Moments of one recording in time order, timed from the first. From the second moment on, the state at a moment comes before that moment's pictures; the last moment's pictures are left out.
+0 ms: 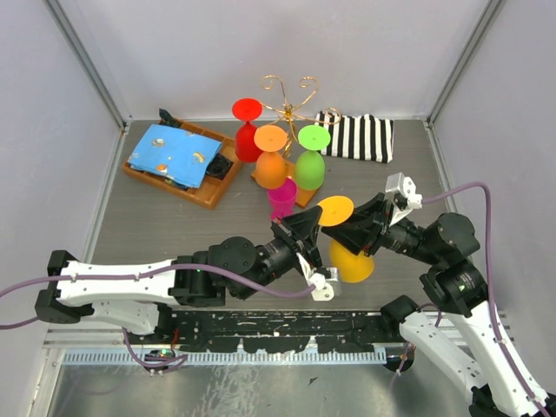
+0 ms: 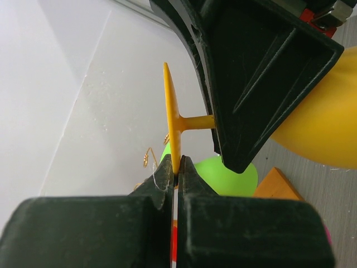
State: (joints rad) left arm -1.55 1.24 1.21 0.12 -0.57 1.15; right arm 0.49 0.55 0.90 -0.20 -0.69 0.30
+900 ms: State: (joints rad) left arm -1.55 1.24 1.21 0.12 -0.58 1.15; right arm 0.49 0.53 0.89 -0.21 -0.66 0.29
